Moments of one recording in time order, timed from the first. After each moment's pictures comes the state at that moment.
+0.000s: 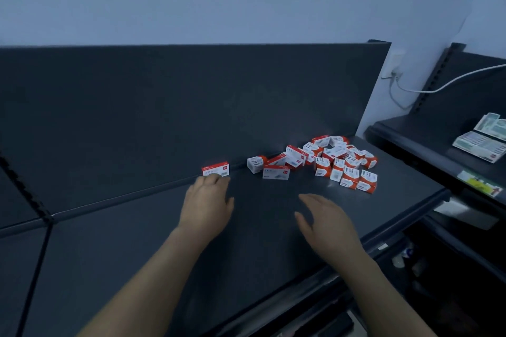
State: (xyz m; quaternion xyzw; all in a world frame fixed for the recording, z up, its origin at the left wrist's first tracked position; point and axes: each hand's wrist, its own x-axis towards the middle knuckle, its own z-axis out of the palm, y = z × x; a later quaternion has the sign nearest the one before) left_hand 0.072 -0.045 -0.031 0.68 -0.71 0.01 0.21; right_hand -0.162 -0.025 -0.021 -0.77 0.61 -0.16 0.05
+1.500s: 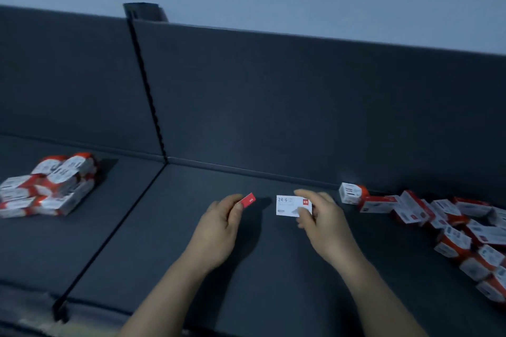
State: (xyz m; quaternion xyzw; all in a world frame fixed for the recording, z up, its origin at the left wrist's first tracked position) left_hand 0.093 0.023 -0.059 0.77 -0.40 -0.19 0.46; right_hand -0.063 -0.127 -0.052 -0.83 0.34 -0.25 0.36
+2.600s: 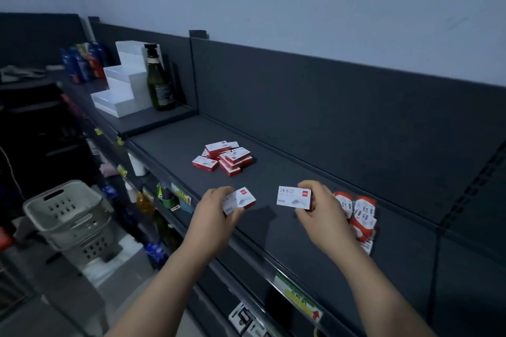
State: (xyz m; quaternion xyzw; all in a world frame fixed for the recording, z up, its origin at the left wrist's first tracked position) left_hand 0.415 0.428 -0.016 0.91 -0.14 0.06 0.39; right_hand 0.359 0.219 -0.017 -0.91 0.09 -0.19 0.36
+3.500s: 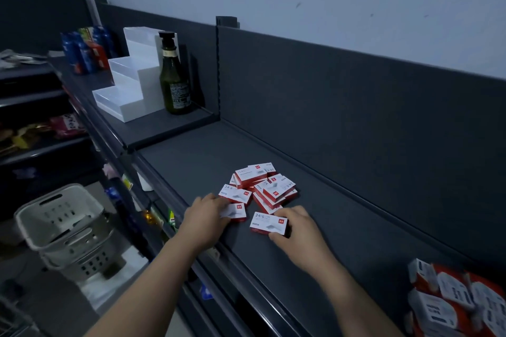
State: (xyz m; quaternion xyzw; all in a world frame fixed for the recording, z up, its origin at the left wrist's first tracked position) left_hand 0.628 0.487 -0.066 0.96 -0.17 -0.04 0.22; right_hand 0.552 0.286 -0.082 -0.93 0.06 -0.05 0.36
